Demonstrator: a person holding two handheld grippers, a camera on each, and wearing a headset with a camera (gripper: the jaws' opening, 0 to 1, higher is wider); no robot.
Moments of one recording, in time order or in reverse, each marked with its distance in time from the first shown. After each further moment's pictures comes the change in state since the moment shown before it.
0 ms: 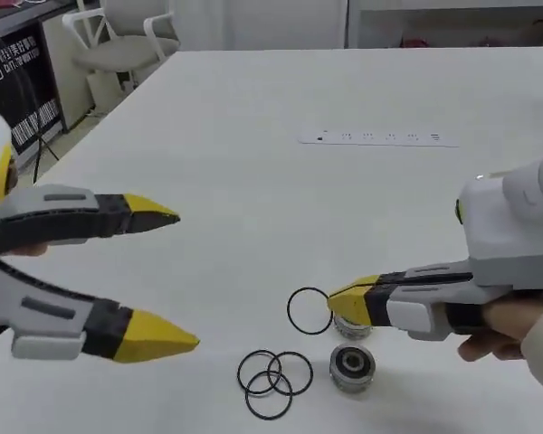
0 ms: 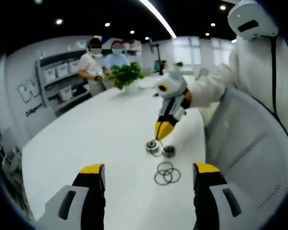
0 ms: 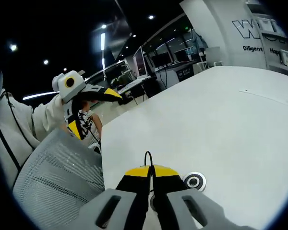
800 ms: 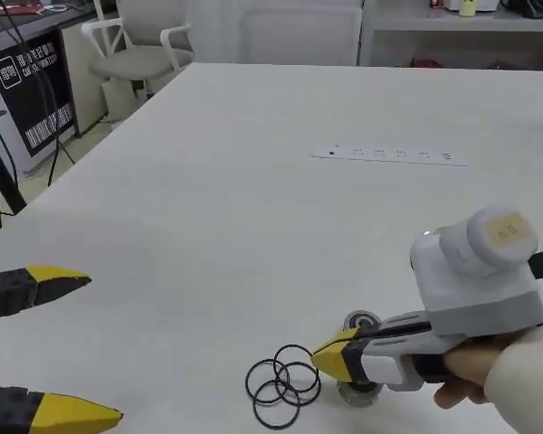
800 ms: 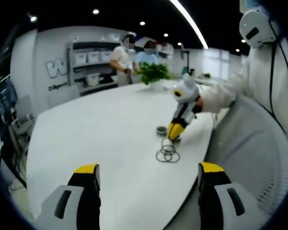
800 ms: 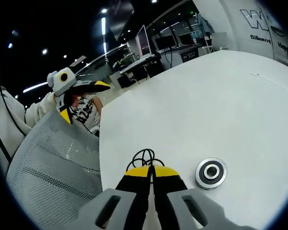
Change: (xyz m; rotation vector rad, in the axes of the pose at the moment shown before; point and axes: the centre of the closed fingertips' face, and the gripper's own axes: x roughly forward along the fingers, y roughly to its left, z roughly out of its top) left arm -0.048 -0.007 -0.052 -0.234 -0.038 0.187; right arm 0.031 0.001 -0.043 -0.007 0.162 0.015
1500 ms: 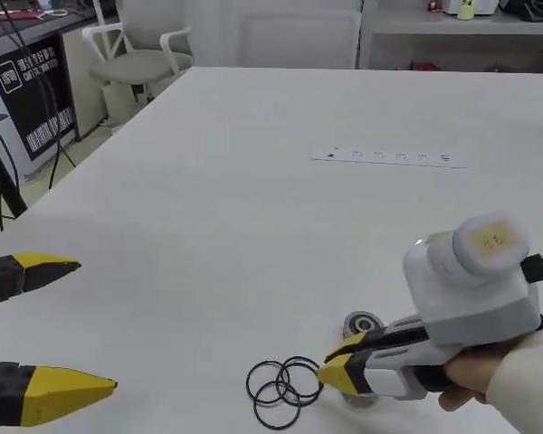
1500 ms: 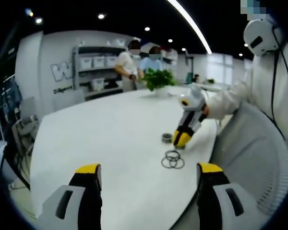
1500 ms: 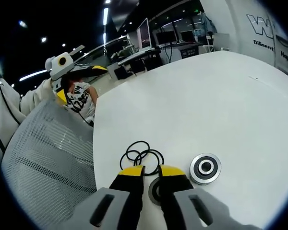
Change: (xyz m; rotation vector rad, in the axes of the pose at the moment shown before) left arm -0.005 0.010 0.012 -0.011 -0.051 0.031; right arm -0.007 -0.005 -0.008 -0.066 0.054 -0.054
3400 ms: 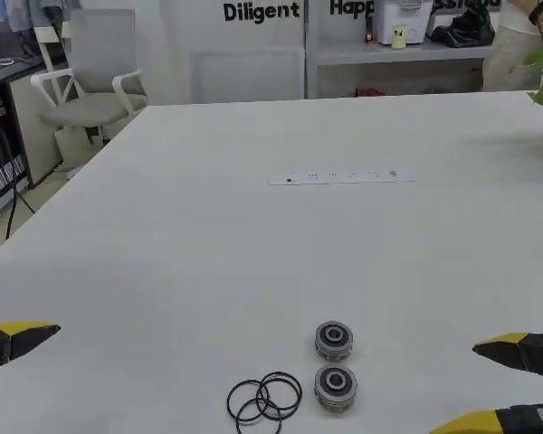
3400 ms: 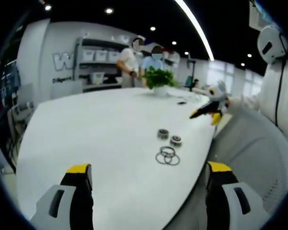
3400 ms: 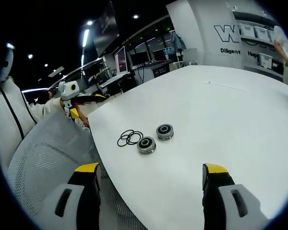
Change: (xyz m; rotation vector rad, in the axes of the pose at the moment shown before) left arm 0.011 -0.008 -0.023 -0.104 0.000 -0.041; right arm -0.124 0.000 -0.051 0.127 -0.197 -0.215
